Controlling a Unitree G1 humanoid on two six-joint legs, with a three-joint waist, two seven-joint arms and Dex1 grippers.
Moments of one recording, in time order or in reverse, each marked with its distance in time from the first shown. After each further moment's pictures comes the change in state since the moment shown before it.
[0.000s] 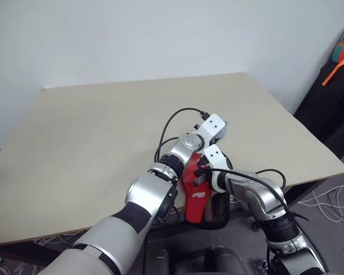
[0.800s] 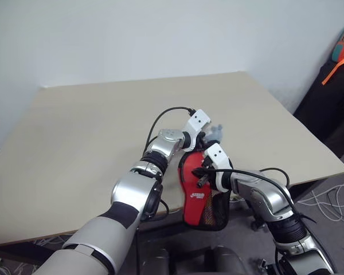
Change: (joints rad) left arm 0.044 0.133 0.076 -0.088 -0.124 0.000 -0.472; right arm 0.013 -0.072 -0.001 -0.007 0.036 -0.118 0.151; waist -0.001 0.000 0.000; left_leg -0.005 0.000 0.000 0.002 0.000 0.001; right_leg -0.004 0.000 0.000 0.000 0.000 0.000
